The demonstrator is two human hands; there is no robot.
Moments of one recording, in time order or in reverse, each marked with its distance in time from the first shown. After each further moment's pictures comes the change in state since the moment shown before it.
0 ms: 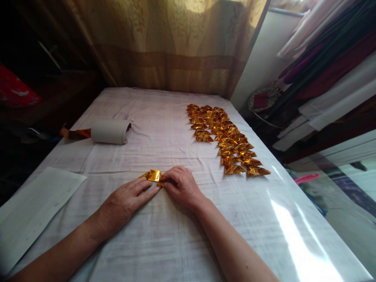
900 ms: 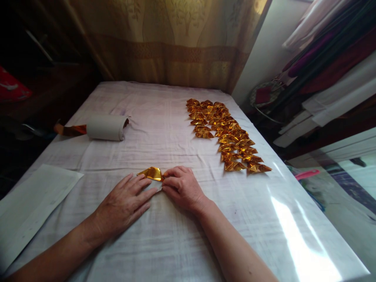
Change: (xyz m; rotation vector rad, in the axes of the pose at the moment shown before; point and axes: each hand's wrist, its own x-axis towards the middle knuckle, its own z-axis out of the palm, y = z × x) left_hand 0.002 0.012 -0.007 -0.037 -0.098 -0.059; right_hand -0.015 0.001 -0.004 -0.194 -0.058 -0.100
